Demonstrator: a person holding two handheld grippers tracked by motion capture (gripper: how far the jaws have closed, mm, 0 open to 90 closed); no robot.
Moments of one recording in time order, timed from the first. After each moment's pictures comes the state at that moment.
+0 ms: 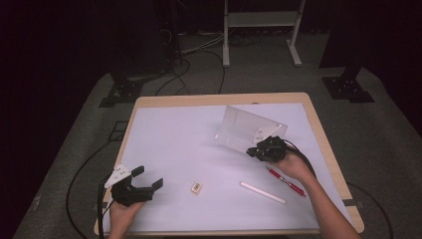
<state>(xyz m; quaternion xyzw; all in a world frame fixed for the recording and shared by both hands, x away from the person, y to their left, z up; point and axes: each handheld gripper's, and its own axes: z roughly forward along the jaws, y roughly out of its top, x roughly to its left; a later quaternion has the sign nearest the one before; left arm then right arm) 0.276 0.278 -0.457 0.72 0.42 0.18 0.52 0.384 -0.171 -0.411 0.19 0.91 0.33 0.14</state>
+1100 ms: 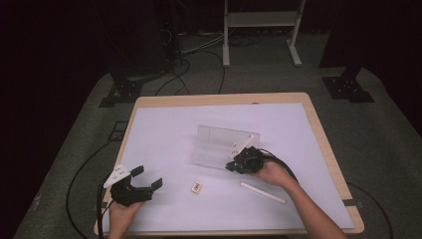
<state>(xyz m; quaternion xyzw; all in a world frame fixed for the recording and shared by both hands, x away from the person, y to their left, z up) 0.276 0.279 -0.457 0.71 0.42 0.18 0.53 0.369 -0.109 -0.430 0.11 0.94 0.32 0.08</state>
